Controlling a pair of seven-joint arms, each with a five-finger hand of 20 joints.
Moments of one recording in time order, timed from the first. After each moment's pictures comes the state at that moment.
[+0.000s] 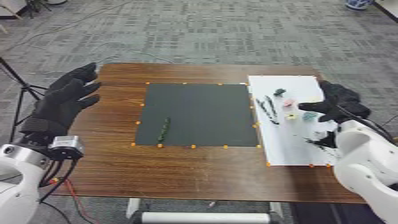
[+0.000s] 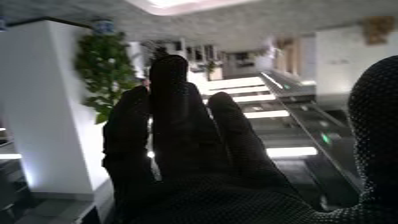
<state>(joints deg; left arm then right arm) 124.4 -52.7 -111.3 -128.5 50.1 -0.1 -2.3 -99.7 -31.3 78.3 -116.4 -121.2 4.9 40.5</state>
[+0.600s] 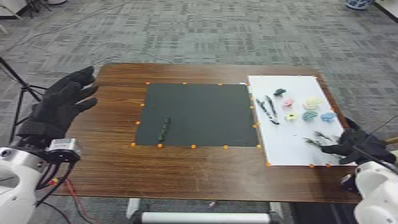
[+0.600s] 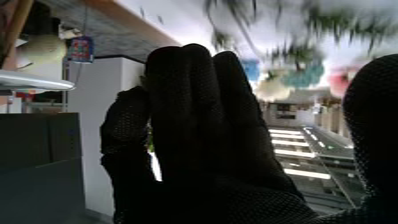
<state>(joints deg) 126.3 -52.9 -112.7 -128.8 50.0 -0.1 -2.6 -124.3 -33.9 92.0 -119.9 -125.4 1.0 46.6</state>
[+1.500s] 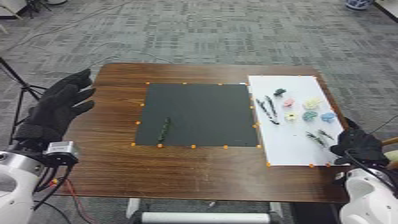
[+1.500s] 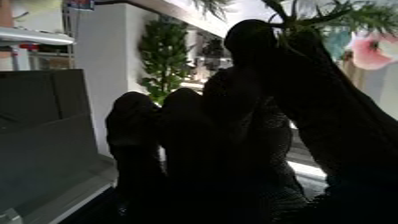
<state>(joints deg) 128.2 -53.5 -113.9 -129.7 49.9 0.8 -2.6 -118.3 -32.1 80.6 -112.5 -134.3 20.1 48.2</state>
